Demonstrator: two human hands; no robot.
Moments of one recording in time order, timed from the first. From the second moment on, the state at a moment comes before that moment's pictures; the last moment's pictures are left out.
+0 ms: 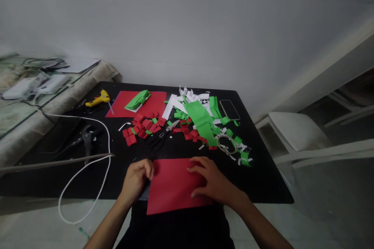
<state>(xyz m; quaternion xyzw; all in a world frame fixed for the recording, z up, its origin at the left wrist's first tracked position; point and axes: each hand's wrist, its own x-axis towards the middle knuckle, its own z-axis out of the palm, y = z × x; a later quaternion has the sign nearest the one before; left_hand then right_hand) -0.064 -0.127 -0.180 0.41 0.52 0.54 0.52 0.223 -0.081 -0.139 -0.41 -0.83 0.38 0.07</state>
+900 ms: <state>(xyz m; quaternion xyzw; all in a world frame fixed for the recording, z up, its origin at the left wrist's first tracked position) -0.065 -0.125 -0.188 0.39 0.48 0.57 0.54 0.224 -0.081 -0.141 -0.40 -0.83 0.39 0.08</state>
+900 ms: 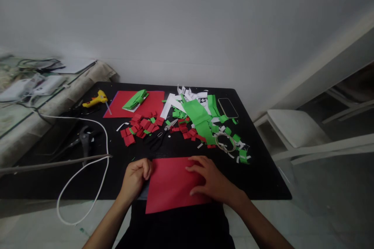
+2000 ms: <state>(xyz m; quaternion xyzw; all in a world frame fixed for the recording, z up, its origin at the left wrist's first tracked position) -0.066 -0.123 -0.187 0.40 0.50 0.55 0.53 0.219 -0.082 -0.143 -0.41 -0.84 0.34 0.09</state>
